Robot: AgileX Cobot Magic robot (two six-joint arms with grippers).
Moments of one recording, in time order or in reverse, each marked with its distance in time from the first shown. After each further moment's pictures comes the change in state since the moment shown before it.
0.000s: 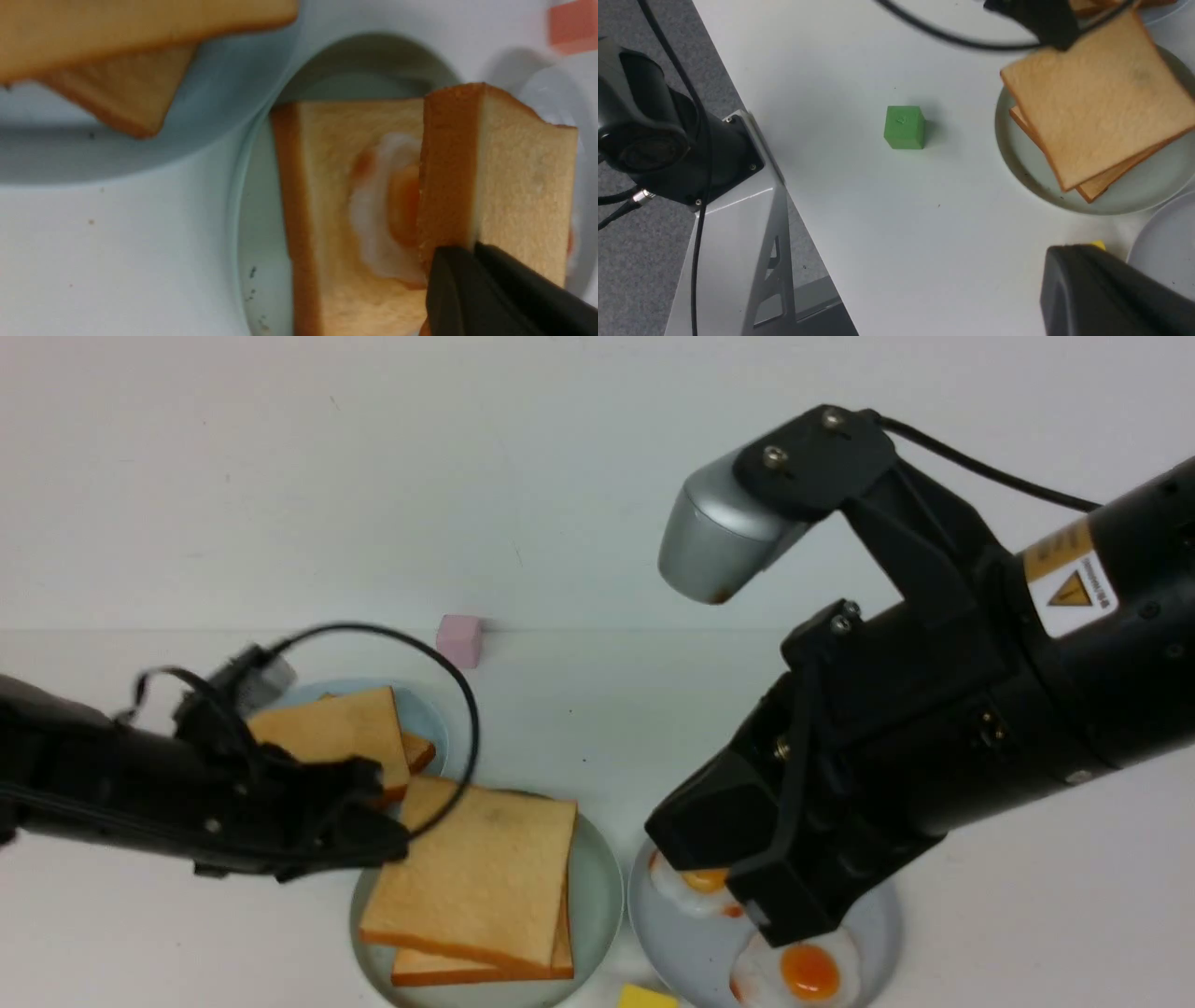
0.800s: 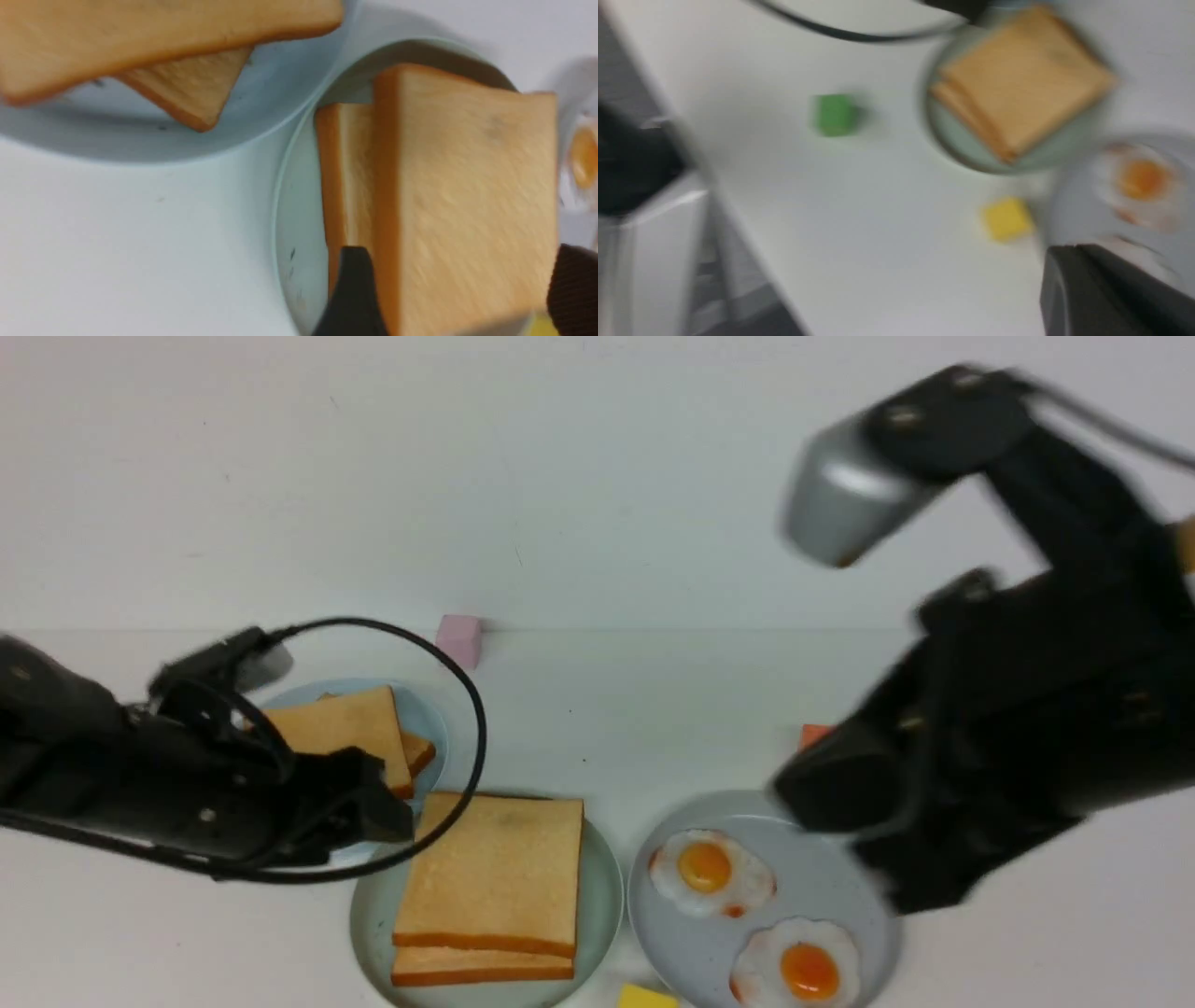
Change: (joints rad) right arm 0.002 -0.116 0.016 -0.278 0.078 0.239; left arm -0.065 -0.174 -0.033 0.407 -0.058 -0.384
